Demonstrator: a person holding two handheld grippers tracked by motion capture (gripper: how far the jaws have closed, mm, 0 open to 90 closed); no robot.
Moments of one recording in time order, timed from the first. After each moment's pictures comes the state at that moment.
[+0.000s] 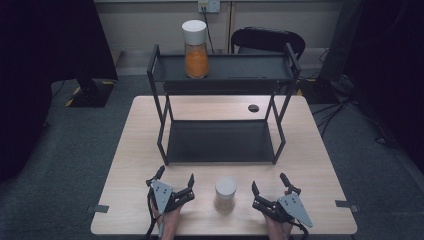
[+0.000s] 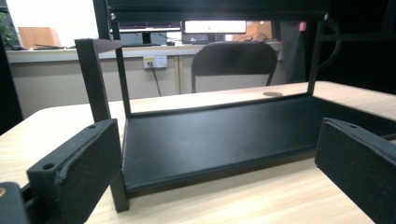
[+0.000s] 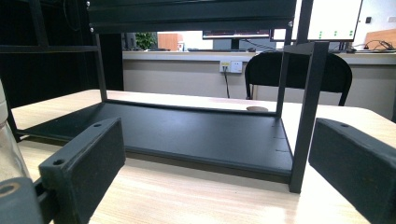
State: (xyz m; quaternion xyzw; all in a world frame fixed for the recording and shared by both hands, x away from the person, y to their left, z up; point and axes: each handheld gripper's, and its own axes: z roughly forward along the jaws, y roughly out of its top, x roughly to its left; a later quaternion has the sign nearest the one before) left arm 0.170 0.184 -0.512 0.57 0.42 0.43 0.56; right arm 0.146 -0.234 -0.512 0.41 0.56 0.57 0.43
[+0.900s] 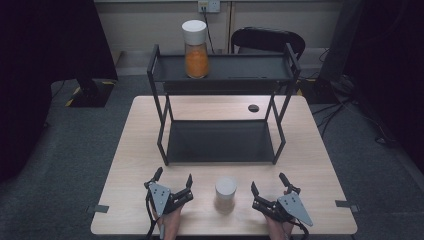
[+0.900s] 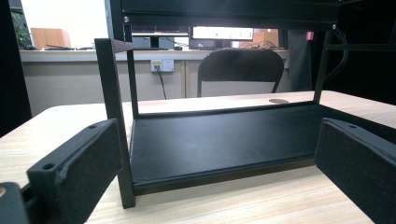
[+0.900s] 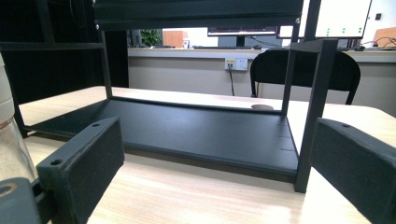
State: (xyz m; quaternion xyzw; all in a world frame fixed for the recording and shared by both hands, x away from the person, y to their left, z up) left arm 0.167 0.183 -0.516 0.55 0.43 0.43 0.57; right arm 0.148 -0.237 -0.509 0.41 0.57 0.57 0.42
